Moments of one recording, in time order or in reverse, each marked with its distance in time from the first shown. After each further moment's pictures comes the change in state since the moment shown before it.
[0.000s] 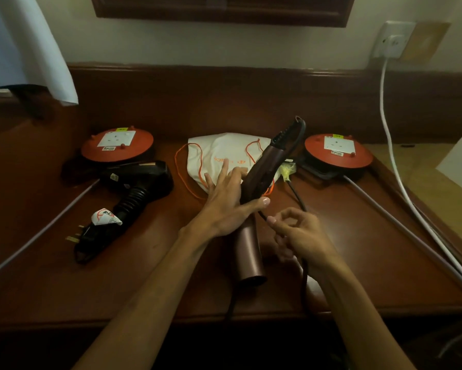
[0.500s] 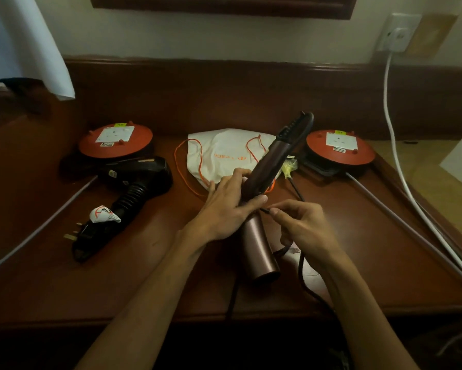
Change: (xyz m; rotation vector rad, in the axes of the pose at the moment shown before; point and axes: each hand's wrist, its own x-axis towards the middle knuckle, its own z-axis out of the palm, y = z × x) left_hand -0.013 0.002 -0.004 -0.067 -0.064 -0.027; right_hand 0.001 -0.012 0.002 -0.171 0.046 -0.169
